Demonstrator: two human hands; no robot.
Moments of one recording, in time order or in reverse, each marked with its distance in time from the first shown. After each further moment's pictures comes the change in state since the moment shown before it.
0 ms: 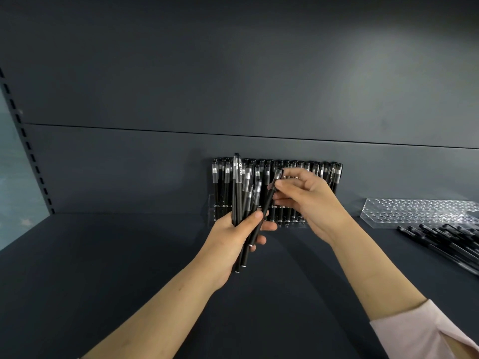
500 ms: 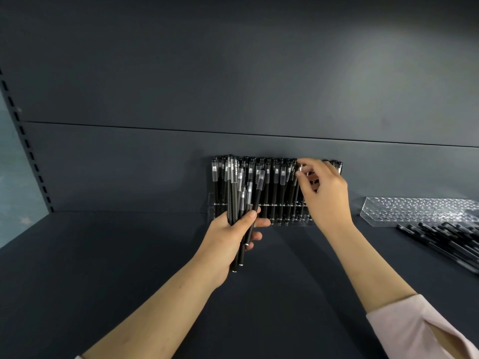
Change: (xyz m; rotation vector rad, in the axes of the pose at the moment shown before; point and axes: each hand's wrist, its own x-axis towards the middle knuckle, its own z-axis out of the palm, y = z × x) left_hand 0.005 -0.005 -0.003 -0.018 0.069 -0.033; right_hand 0.017 0.023 -0.023 -0.826 0.395 -0.540
